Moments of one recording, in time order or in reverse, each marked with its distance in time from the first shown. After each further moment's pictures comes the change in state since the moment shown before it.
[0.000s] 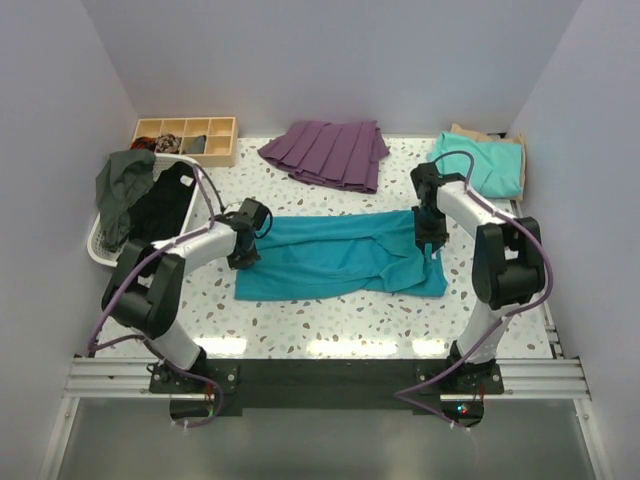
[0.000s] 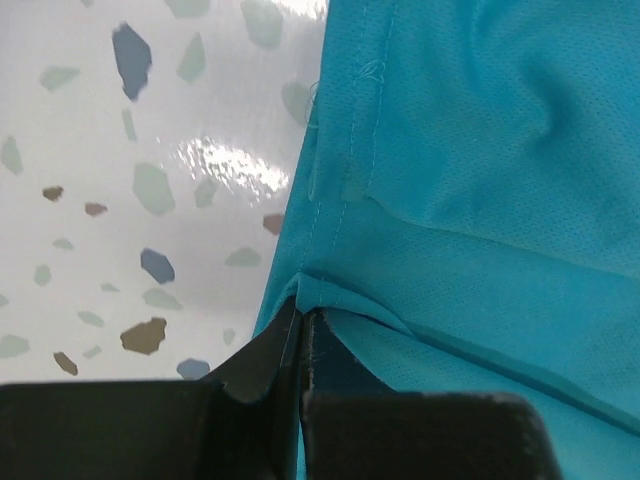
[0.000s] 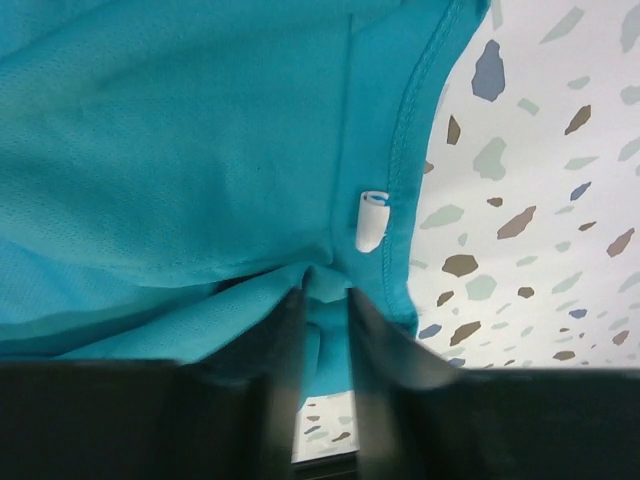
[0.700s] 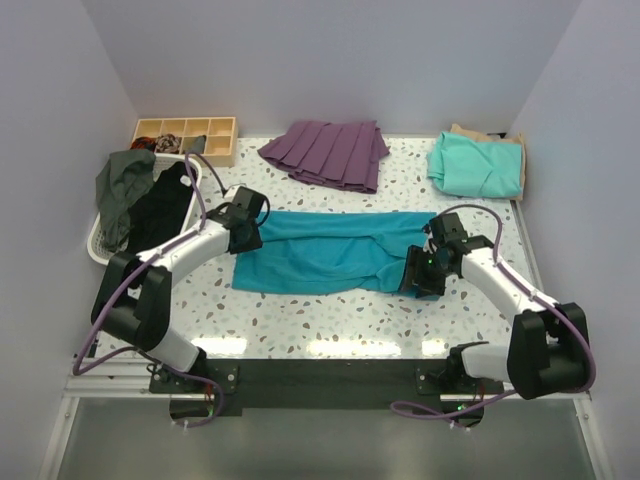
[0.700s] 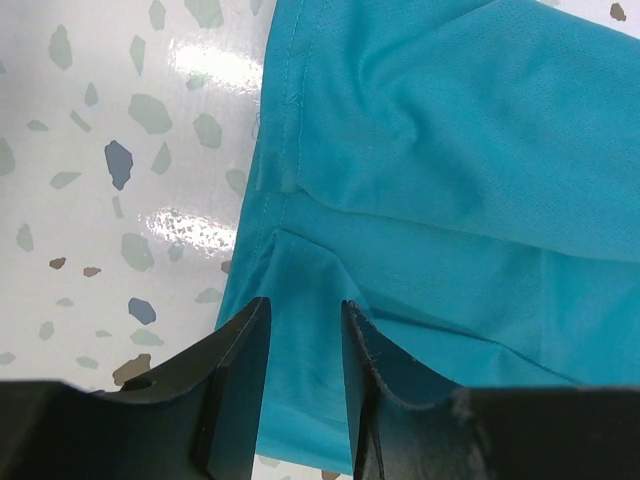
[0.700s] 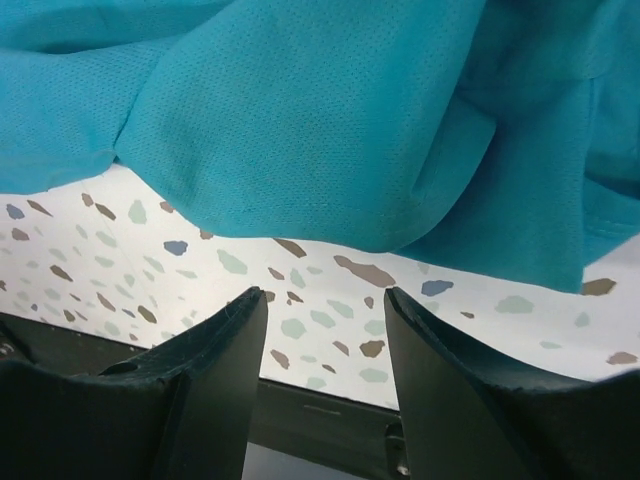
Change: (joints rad) left arm 0.005 -0.059 0.061 0.086 -0.003 0.091; right arm 0.007 -0.553 -0.557 0.173 -0.446 0.163
